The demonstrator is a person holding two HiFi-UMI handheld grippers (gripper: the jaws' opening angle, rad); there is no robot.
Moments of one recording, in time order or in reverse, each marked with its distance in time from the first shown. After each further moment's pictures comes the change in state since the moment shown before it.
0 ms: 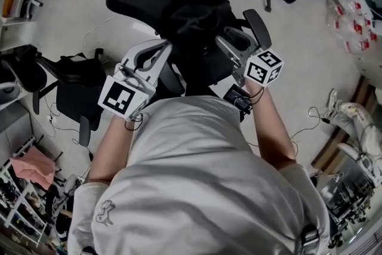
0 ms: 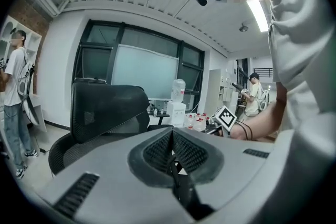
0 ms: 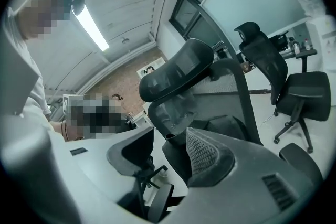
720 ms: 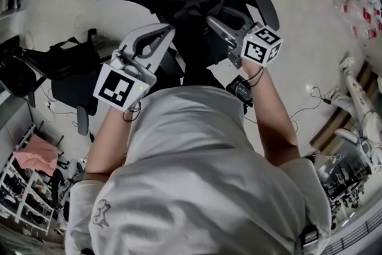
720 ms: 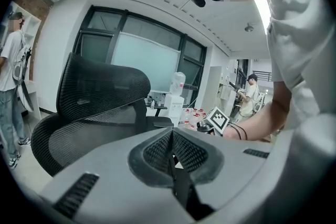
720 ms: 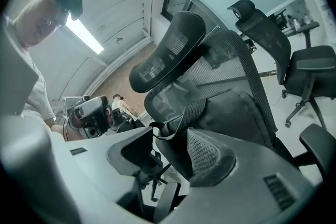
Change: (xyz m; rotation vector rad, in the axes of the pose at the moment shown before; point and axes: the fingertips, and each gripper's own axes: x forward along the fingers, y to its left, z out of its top) left arm 0.037 0.017 -0.045 -0.086 0.096 -0.053; right arm 0.053 -0.030 -0.032 0.119 0.054 0.069
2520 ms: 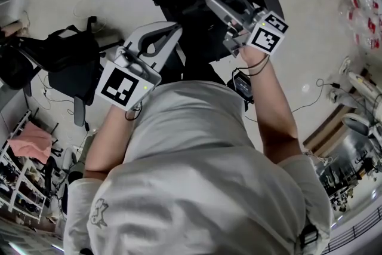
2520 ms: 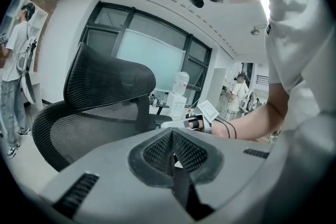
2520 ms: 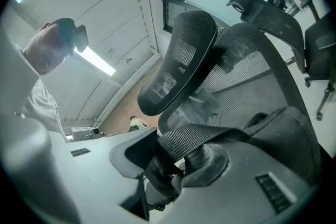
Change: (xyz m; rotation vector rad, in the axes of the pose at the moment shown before) left arm -0.001 0.012 -0.011 -0.064 0.002 0.017; right arm 0.045 0.027 0.068 0.070 -0.159 0.223
